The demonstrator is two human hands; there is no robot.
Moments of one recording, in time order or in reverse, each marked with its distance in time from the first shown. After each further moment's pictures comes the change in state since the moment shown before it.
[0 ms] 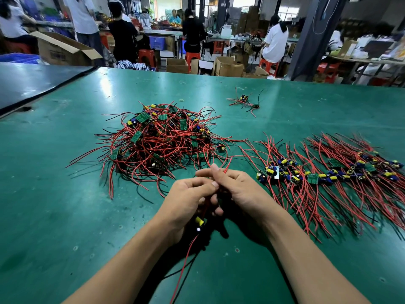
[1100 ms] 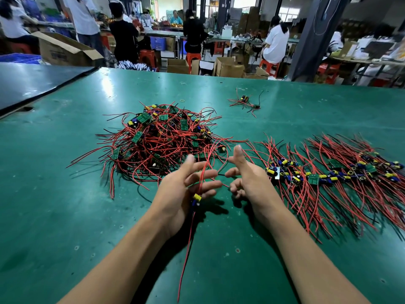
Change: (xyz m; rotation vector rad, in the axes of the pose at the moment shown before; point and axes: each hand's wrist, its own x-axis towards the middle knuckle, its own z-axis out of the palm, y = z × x) left_hand 0.004 0.017 -0.001 -0.202 0.131 0.015; right_hand 0.013 -0.002 -0.023 -0.321 0.438 -0.172
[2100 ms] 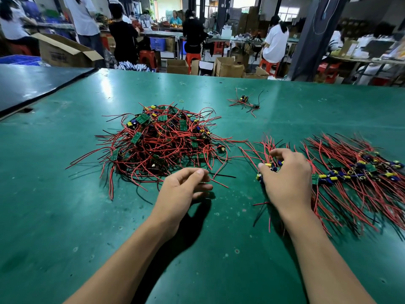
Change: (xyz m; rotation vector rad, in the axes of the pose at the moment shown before) left_hand 0.006 -0.012 -0.008 0.312 0.091 0.147; right_hand 0.001 -0.007 -0.048 -0.806 0.604 -0.246
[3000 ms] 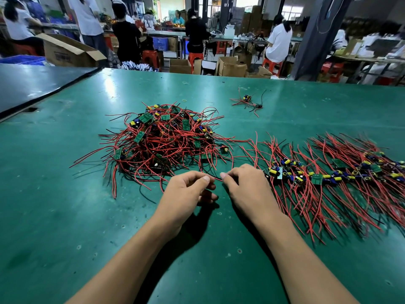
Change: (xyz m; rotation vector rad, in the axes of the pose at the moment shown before) left_hand 0.004 -0.012 -0.004 0.119 -0.053 0.056; right_hand -0.025 -0.024 0.044 -0.105 -0.397 -0.269
